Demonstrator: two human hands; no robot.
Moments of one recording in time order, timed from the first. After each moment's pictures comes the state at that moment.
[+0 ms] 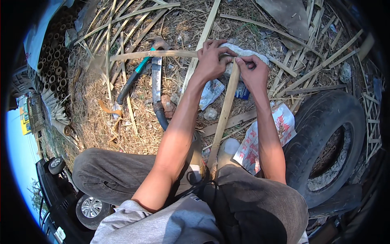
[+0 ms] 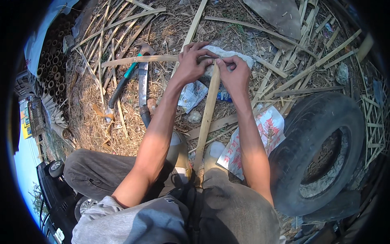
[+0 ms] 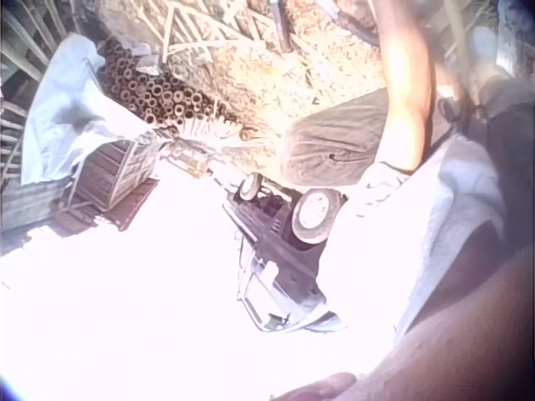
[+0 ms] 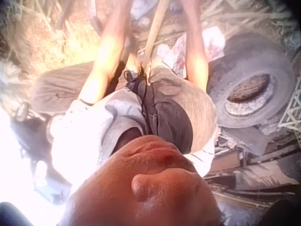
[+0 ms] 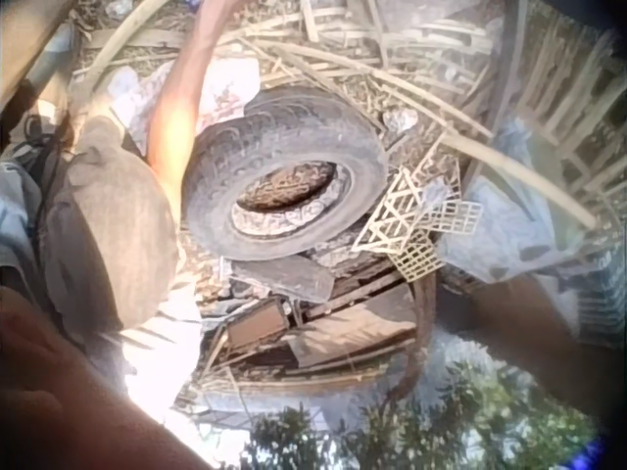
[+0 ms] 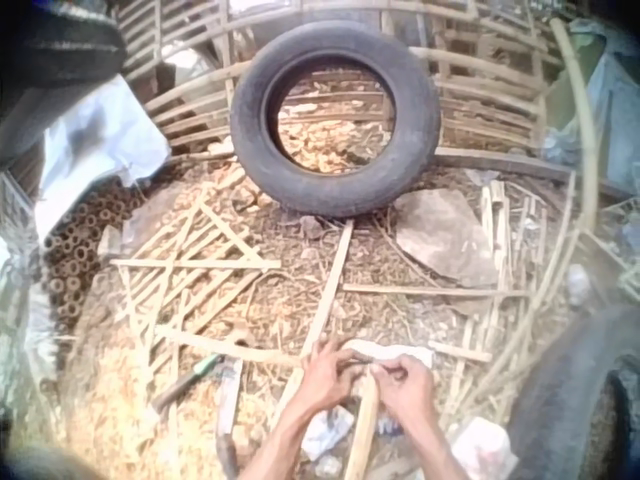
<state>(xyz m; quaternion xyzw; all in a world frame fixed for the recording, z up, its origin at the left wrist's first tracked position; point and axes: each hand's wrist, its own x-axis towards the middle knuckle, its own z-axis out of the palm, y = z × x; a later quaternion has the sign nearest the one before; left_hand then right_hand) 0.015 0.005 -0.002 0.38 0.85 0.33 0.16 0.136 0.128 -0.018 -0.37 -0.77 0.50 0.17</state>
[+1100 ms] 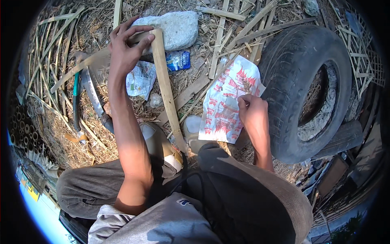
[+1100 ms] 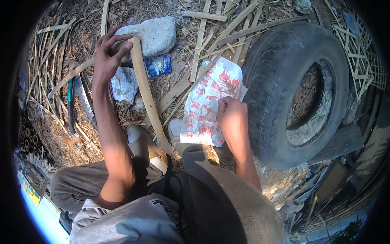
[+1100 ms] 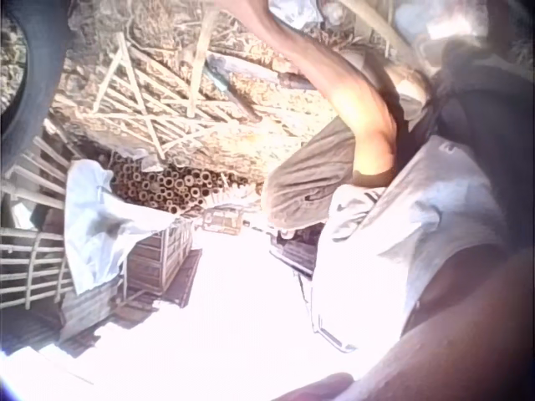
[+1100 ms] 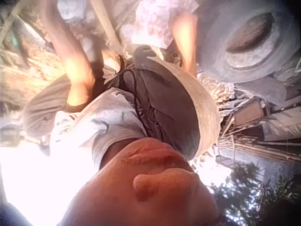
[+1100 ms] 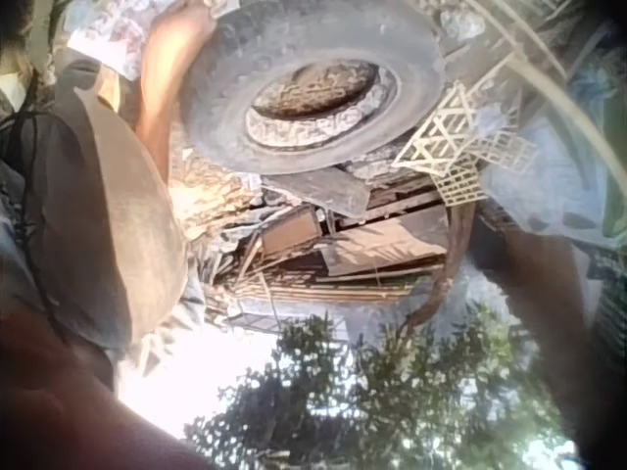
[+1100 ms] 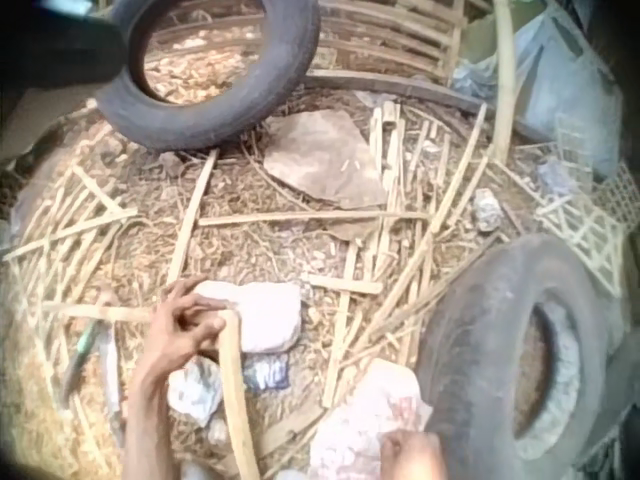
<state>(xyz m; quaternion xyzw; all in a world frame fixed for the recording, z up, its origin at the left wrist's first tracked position) 0.007 0.003 -0.009 0.42 0.85 0.28 0.16 0.373 0.105 0.050 -0.54 -0.75 0.37 -0.05</state>
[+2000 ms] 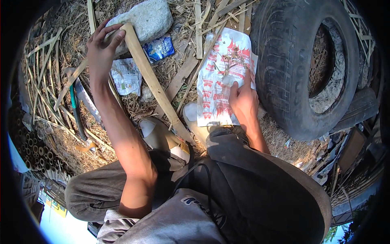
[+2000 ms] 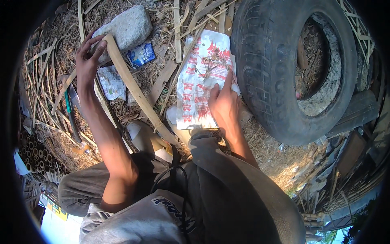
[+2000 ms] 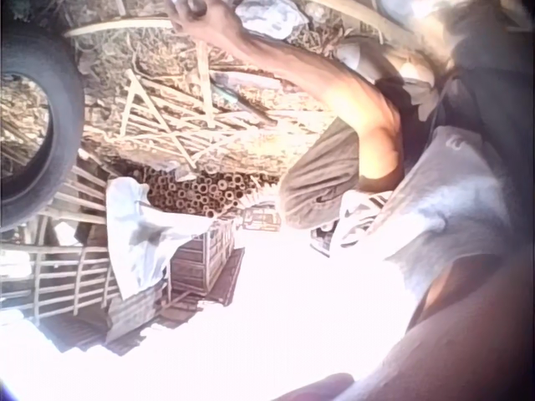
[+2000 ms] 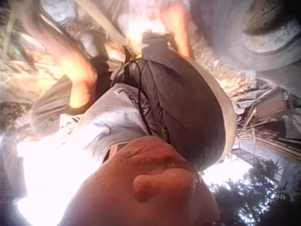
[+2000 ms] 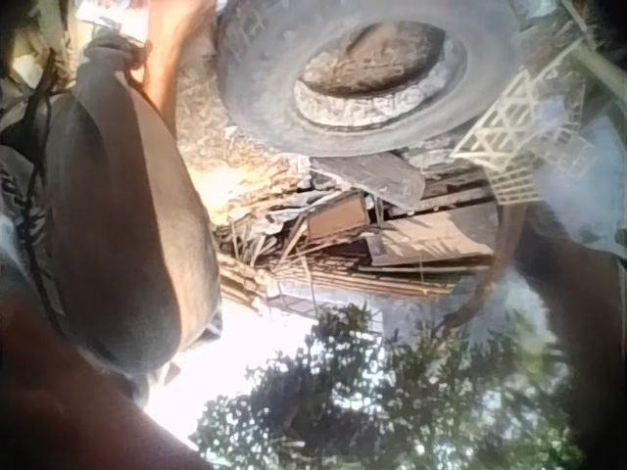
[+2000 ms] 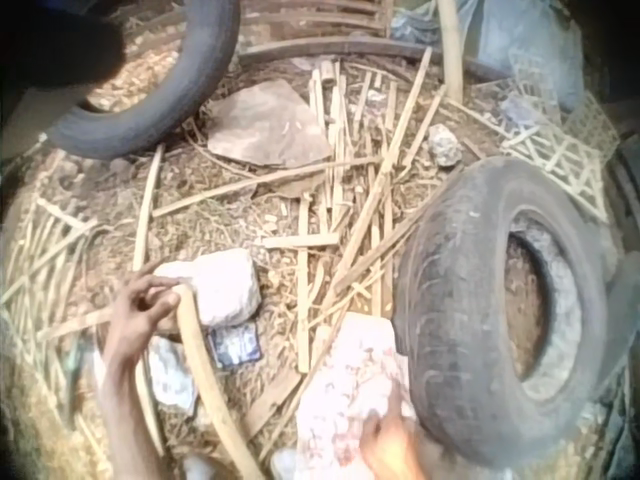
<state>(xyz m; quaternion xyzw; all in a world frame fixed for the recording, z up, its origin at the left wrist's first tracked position) 0.006 0.012 0.006 0.37 0.82 0.36 0.26 0.412 0.047 -0.006 -0.62 -0.71 0.33 0.00</state>
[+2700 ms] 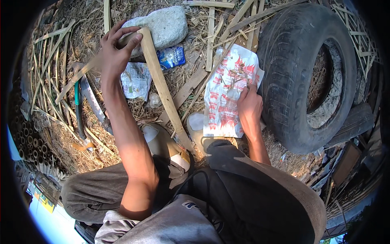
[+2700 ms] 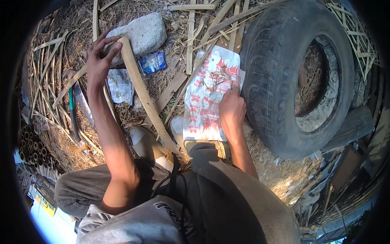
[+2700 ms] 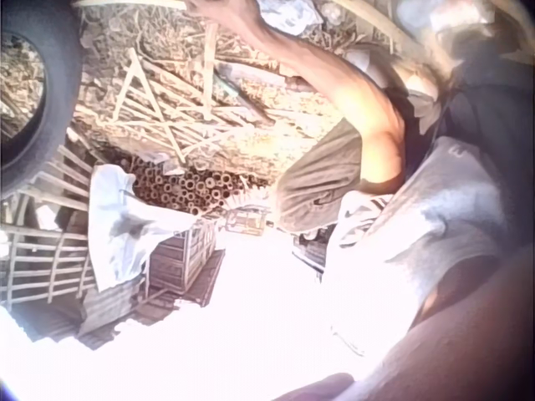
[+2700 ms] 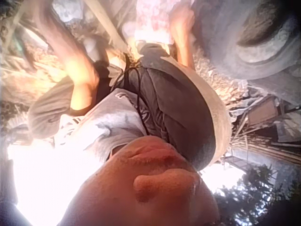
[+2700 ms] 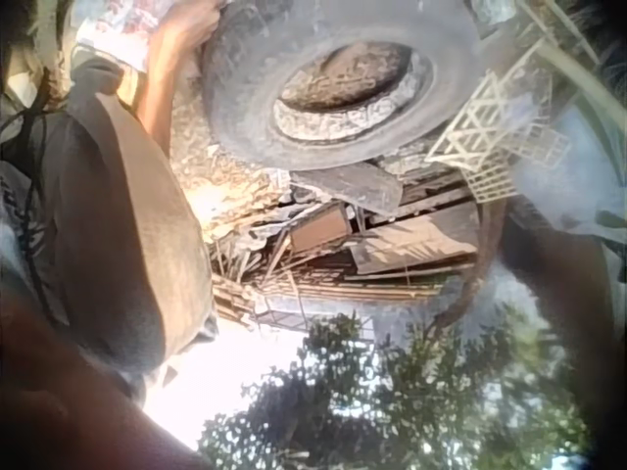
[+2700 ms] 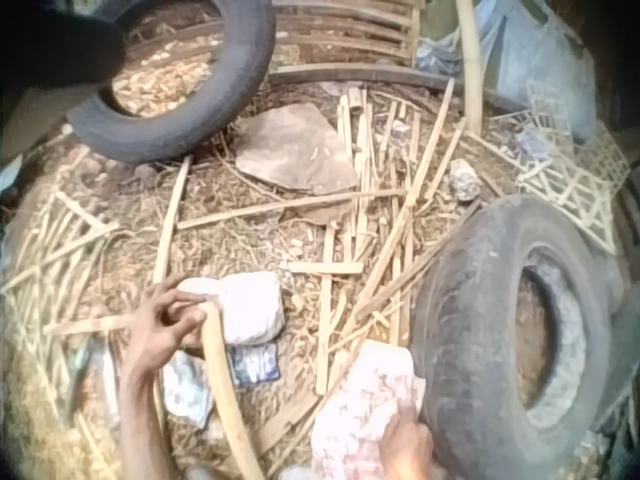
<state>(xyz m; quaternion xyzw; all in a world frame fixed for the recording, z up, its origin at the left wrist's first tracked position) 0.008 0.010 0.004 0.37 0.83 0.34 0.24 0.398 0.069 -0.016 -0.66 -0.70 0.26 -0.09</state>
